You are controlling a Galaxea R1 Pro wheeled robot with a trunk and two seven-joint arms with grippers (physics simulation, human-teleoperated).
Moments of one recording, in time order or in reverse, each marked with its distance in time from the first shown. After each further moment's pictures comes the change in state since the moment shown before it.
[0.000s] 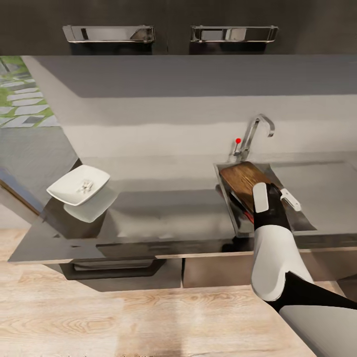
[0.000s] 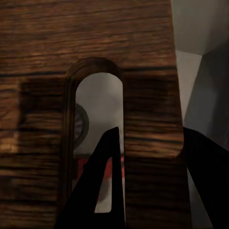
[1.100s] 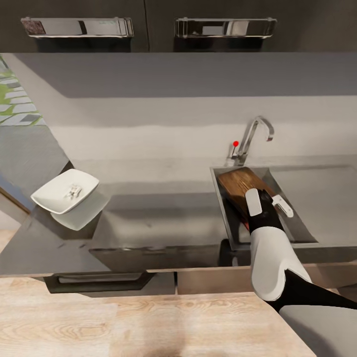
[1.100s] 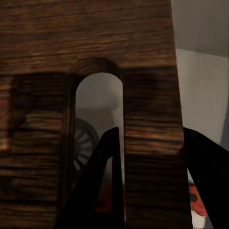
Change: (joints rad) left arm 0.000 0.001 0.002 -0.001 -0.001 0.000 0.000; right arm 0.000 0.000 -0.004 0.125 -0.002 -0.136 -0.004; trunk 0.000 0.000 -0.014
